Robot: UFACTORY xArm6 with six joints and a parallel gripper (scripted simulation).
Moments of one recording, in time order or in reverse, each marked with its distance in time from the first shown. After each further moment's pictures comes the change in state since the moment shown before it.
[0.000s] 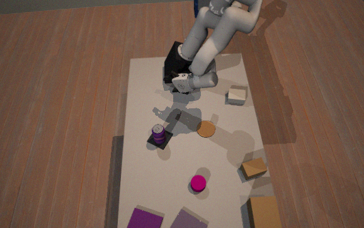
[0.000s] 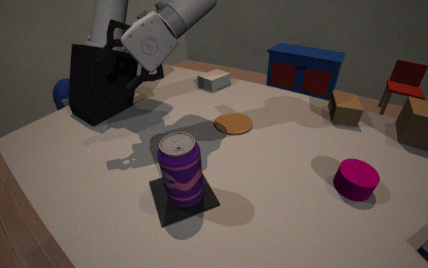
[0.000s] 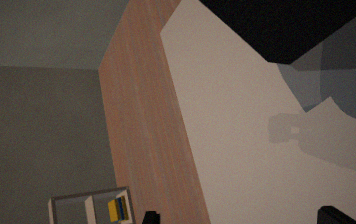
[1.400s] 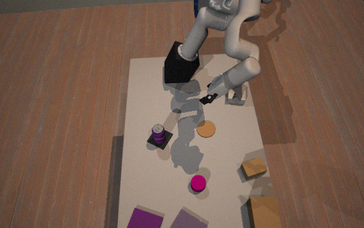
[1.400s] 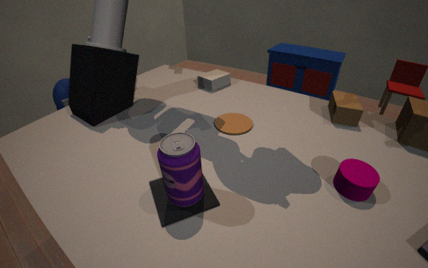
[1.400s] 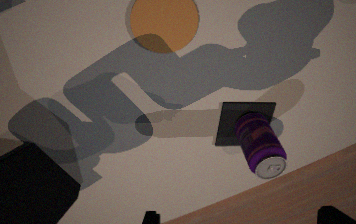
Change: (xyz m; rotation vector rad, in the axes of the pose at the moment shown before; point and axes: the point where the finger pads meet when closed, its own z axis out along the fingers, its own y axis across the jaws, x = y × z) arm -0.119 -0.023 -0.300 -0.363 0.303 1.621
